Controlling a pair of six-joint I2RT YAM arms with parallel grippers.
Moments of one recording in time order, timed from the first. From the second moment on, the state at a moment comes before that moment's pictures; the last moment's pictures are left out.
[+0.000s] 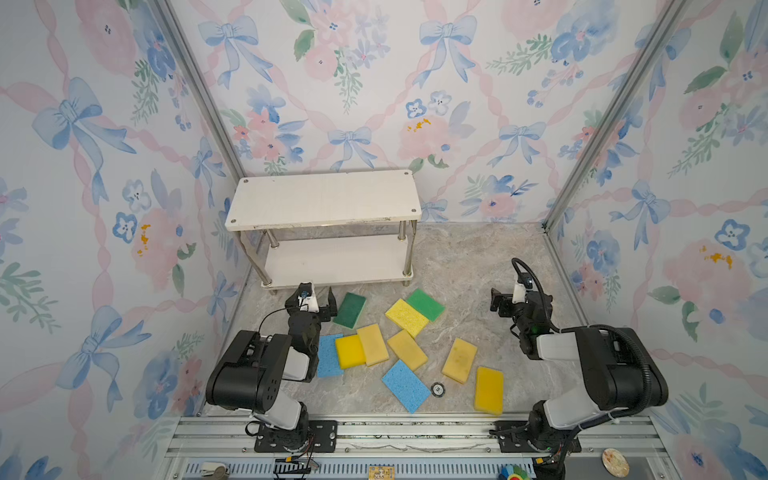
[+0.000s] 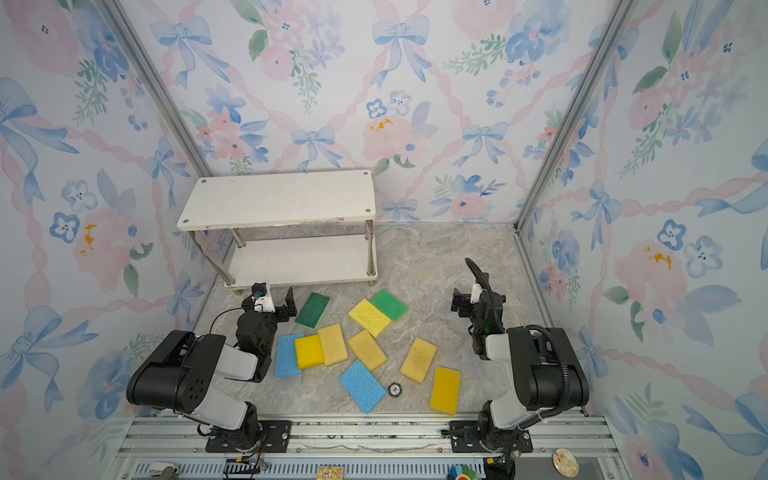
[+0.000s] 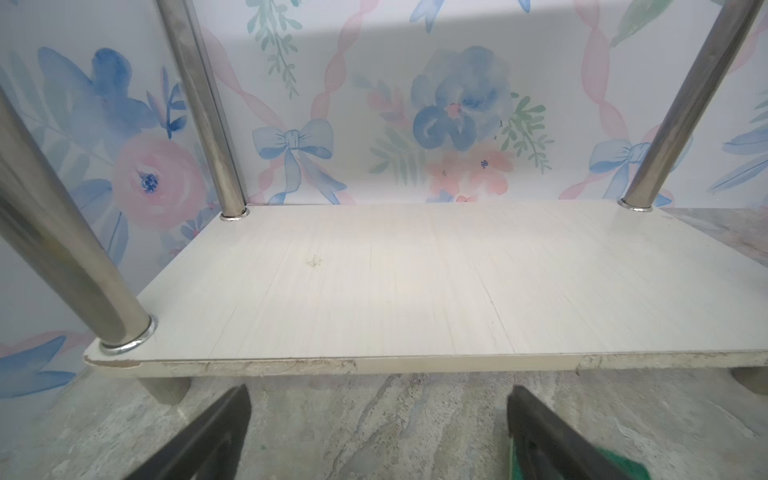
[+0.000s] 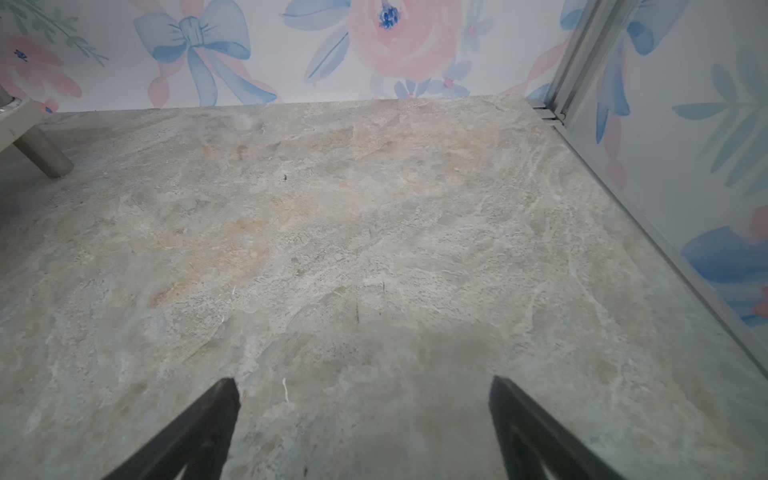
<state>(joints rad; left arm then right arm) -0.12 1.54 0.18 1.26 -0.20 0.01 0.01 1.56 0.38 0.79 0.01 0.02</state>
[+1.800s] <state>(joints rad) -0.11 1.42 0.22 1.12 -0.33 -0.03 0.02 1.44 0.46 0.57 0.10 0.04</state>
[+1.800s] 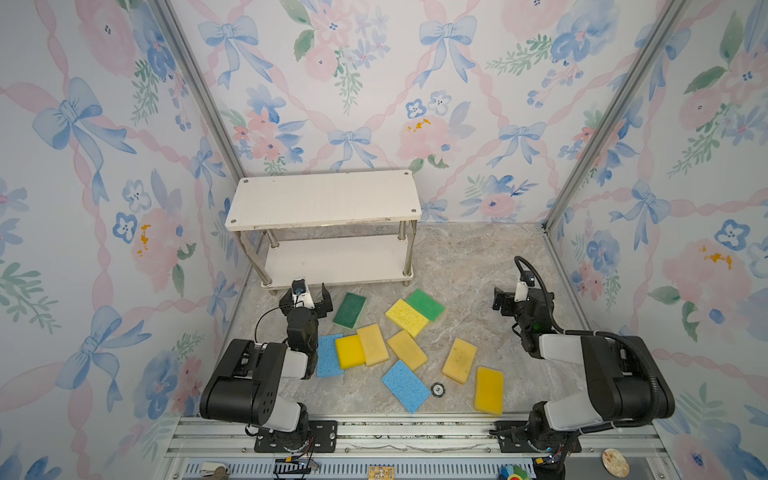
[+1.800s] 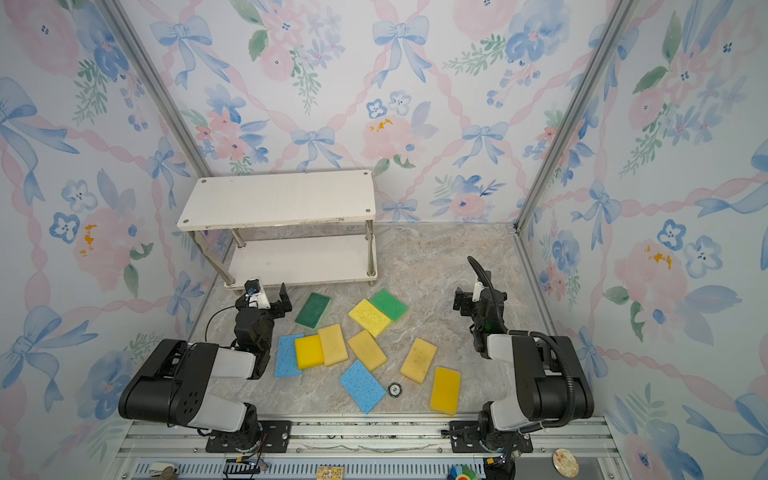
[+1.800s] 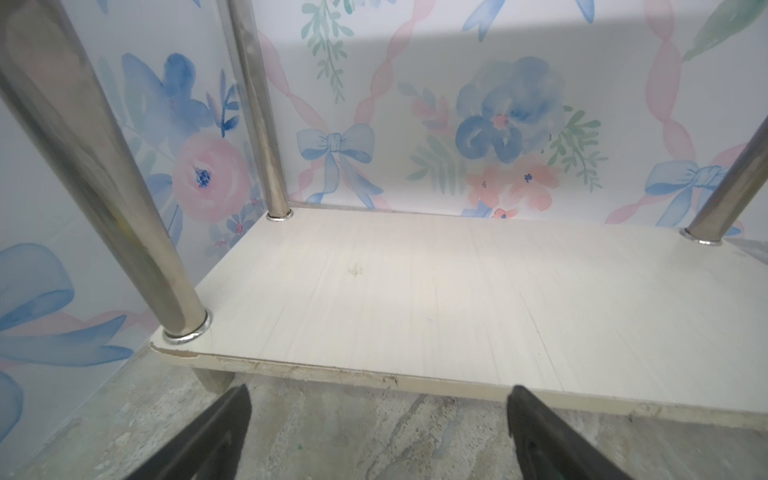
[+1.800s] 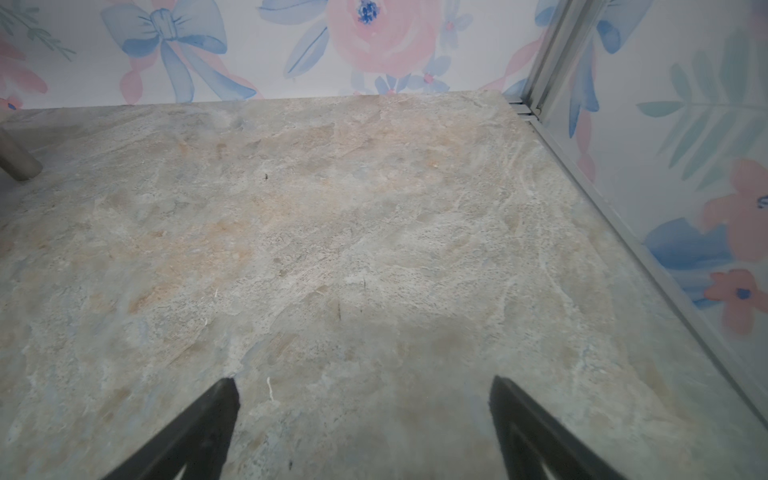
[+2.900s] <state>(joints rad) -0.13 0.52 0.40 0.04 0.03 -0.64 0.40 1.68 1.63 -0.26 -0.65 0.71</state>
